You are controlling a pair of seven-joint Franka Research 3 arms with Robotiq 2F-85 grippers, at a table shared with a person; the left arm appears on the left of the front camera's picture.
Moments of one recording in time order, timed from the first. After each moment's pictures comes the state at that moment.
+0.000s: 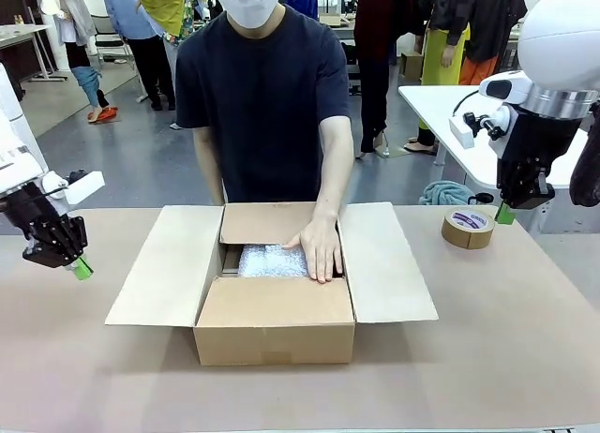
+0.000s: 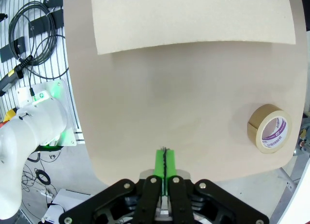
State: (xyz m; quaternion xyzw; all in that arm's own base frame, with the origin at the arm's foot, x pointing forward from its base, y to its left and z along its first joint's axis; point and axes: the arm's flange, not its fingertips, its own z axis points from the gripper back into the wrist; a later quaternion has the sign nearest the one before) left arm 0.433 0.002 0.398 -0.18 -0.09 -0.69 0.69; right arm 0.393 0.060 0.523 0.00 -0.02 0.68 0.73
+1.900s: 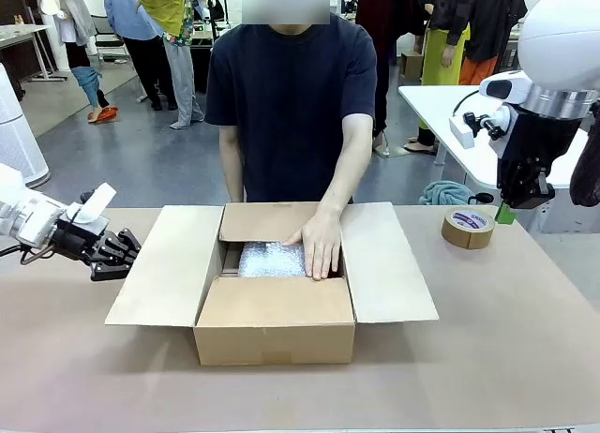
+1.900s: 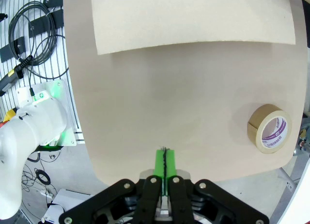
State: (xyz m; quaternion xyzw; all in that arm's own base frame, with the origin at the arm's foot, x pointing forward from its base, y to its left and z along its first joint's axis) left arm 0.452 -0.019 0.304 -0.32 -0.34 -0.63 0.62; right arm 0.393 0.060 0.523 0.00 -0.02 0.68 0.73
